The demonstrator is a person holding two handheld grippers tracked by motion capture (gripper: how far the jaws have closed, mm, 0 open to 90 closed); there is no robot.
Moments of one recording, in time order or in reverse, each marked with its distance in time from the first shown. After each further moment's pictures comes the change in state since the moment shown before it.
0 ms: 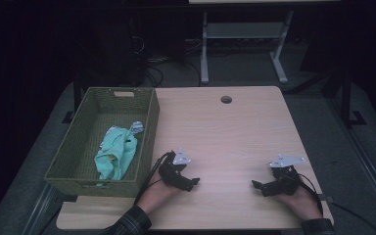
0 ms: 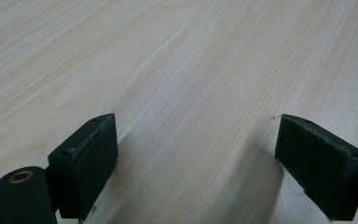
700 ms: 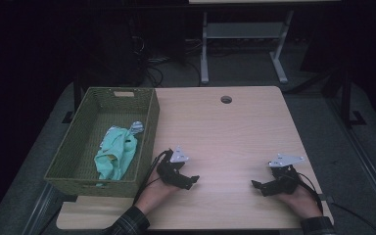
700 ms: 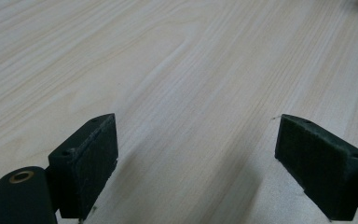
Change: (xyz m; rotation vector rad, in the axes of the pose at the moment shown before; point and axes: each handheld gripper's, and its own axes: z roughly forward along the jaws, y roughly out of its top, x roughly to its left) left arm 0.002 0.004 -0.009 -0.034 -0.002 -0.044; right arm -0.001 0.002 0.002 -0.001 0.014 -0.018
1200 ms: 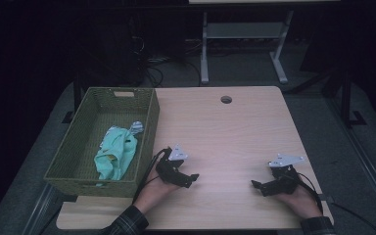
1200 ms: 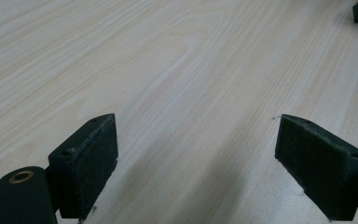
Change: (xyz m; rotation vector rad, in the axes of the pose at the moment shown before) left arm 0.002 0.006 -0.007 -0.016 -0.002 -0.007; right arm 0.001 0.000 0.000 0.001 -0.001 0.007
